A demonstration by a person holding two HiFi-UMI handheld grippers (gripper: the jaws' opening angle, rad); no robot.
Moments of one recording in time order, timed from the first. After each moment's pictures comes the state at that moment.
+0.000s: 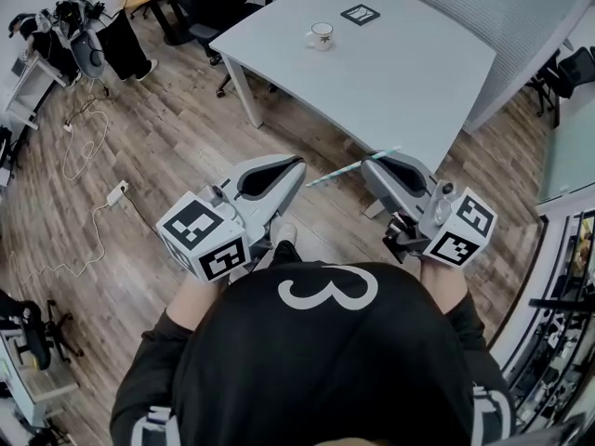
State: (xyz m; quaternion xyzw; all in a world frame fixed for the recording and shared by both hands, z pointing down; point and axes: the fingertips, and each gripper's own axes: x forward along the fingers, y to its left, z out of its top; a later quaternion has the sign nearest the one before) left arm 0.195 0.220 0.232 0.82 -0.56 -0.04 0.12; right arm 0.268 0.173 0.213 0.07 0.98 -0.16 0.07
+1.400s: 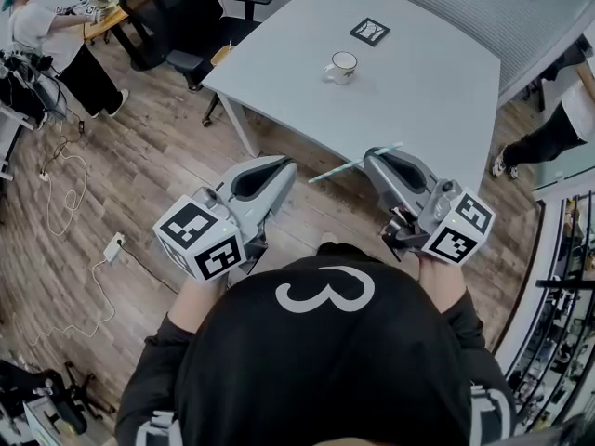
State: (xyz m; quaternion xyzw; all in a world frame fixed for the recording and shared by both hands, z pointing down) left arm -0.056 0.112 0.258 0.84 -0.51 -0.06 0.15; right arm 0.037 0.063 0.231 -0.03 0.98 -0.17 0.06
